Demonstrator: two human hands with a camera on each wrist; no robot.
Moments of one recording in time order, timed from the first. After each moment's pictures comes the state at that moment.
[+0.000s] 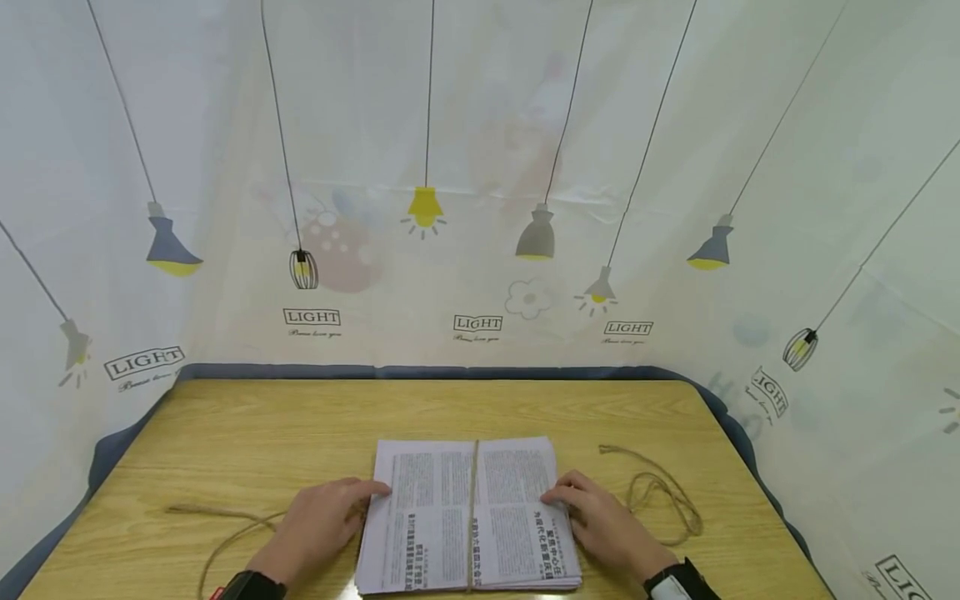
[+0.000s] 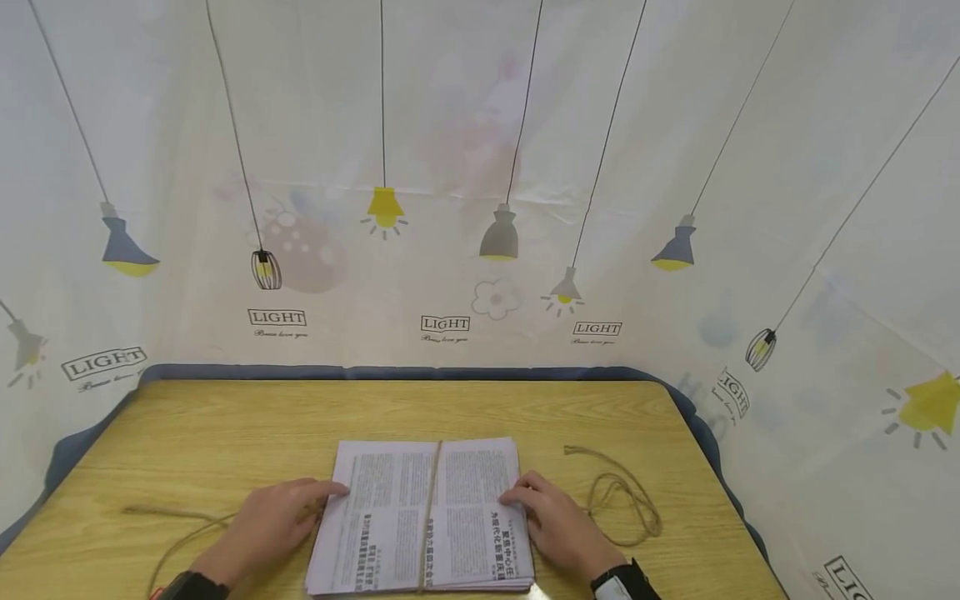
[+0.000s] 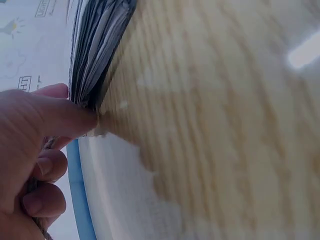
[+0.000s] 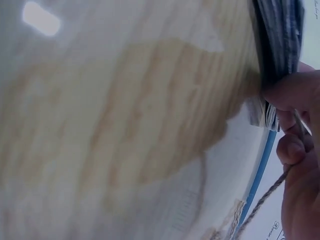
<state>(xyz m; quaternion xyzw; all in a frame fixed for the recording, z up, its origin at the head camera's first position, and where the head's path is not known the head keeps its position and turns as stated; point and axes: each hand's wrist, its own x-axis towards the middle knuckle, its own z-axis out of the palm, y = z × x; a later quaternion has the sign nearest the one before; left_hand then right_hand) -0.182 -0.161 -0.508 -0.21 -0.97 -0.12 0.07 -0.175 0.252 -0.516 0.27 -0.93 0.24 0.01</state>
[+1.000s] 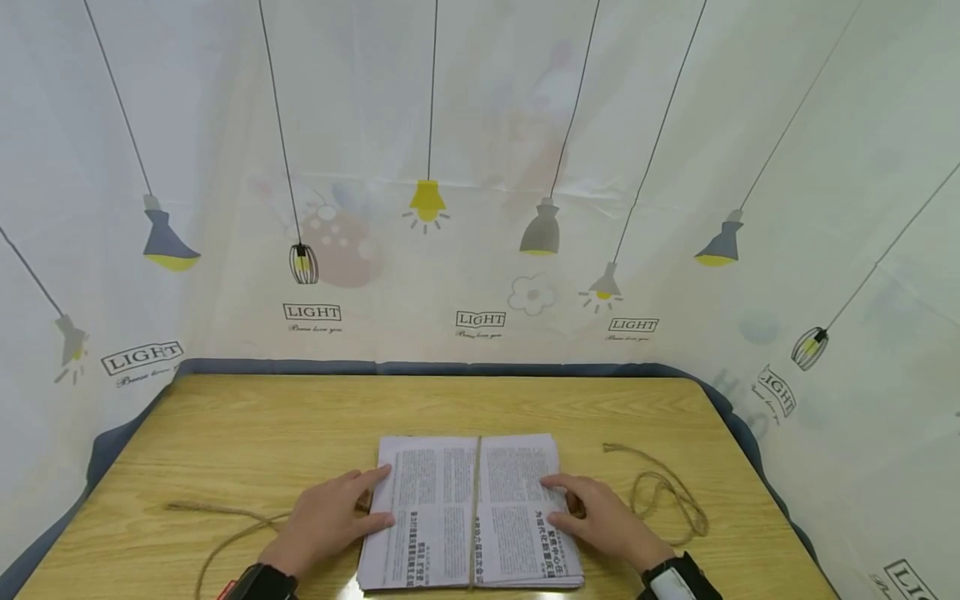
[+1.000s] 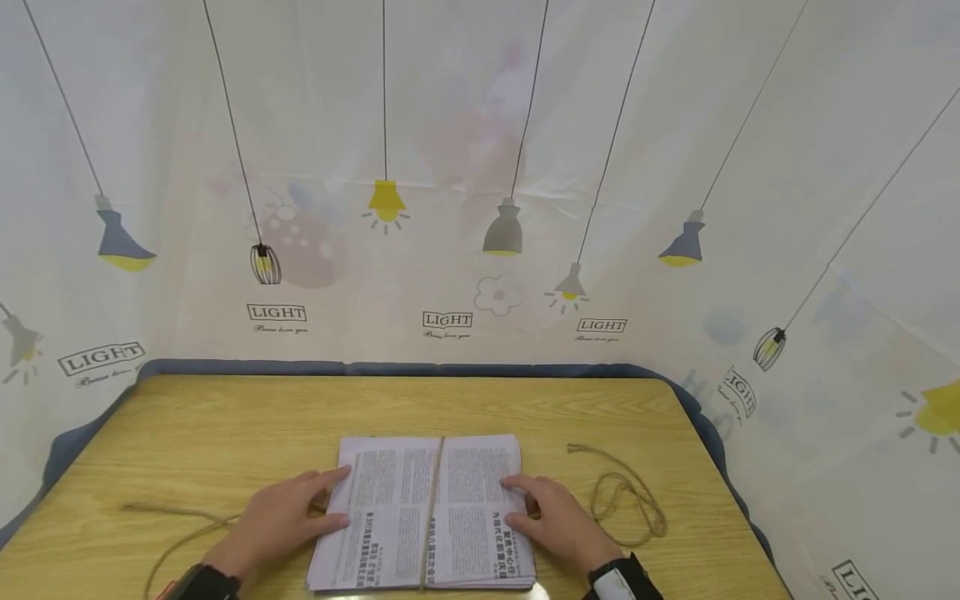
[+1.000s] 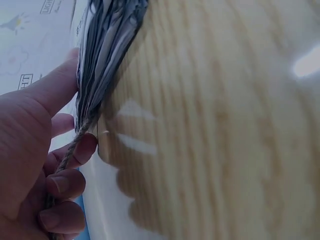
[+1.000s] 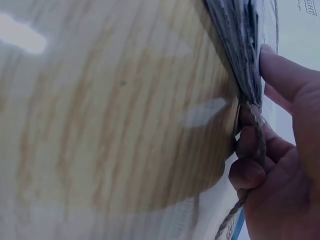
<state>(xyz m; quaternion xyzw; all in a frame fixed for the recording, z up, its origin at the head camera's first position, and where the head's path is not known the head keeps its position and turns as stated) -0.190 -0.156 -0.512 -0.14 -0.97 -0.18 -0.05 -0.188 0.248 -0.513 0.19 -0.93 0.30 -0.10</state>
